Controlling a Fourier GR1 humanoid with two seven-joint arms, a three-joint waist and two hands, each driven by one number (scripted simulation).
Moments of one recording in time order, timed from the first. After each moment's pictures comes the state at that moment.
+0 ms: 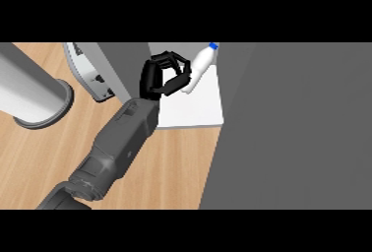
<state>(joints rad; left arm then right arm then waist) -1.02 0.00 -0.08 -0.32 0.39 0.29 -0.71 0.21 -0.44 0.70 -2.49 0.02 -0.39 0.12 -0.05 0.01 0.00</state>
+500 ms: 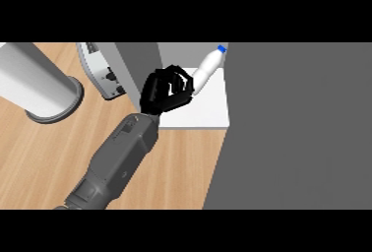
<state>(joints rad) -0.82 0.00 -0.21 -0.62 0.49 0.11 -0.60 0.25 -0.47 0.67 -2.49 0.02 -0.41 0.09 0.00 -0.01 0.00</state>
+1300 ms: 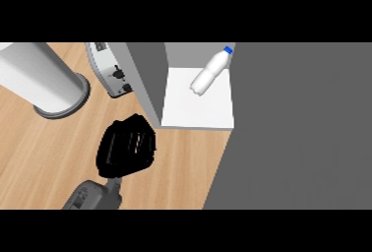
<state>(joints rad) -0.18 0.14 -0.36 -1.43 0.53 0.08 -0.42 0.20 -0.54 0.73 -2.49 0.02 -0.34 0.14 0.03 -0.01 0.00</state>
